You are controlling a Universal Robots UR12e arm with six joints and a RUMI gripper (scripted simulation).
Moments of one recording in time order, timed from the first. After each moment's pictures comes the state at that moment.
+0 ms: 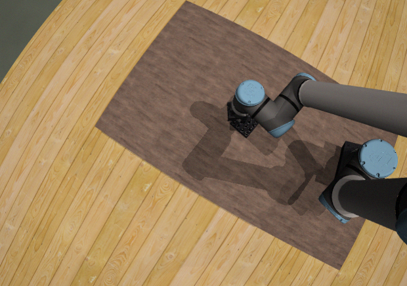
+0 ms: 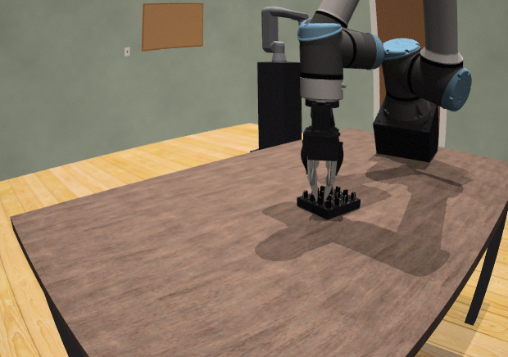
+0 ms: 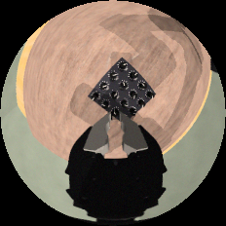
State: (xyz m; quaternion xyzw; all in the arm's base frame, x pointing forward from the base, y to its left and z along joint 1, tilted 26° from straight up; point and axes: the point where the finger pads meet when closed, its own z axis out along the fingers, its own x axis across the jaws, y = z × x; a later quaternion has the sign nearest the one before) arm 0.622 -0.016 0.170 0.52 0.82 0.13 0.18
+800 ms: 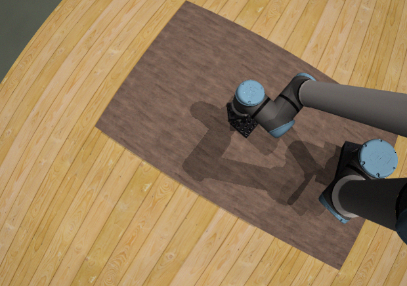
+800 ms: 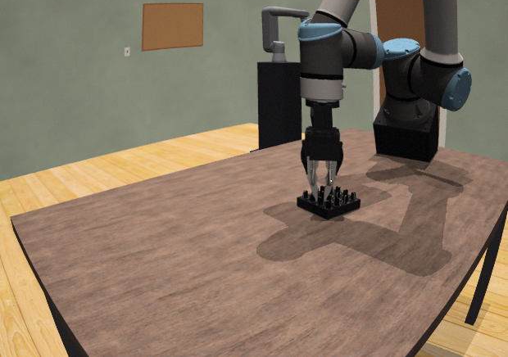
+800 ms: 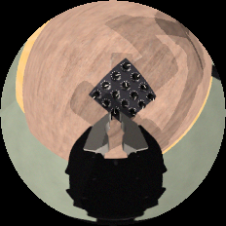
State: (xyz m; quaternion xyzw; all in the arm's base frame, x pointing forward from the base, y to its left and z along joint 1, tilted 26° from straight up) arm 0.623 -0.016 0.170 0.50 0.84 0.13 0.19
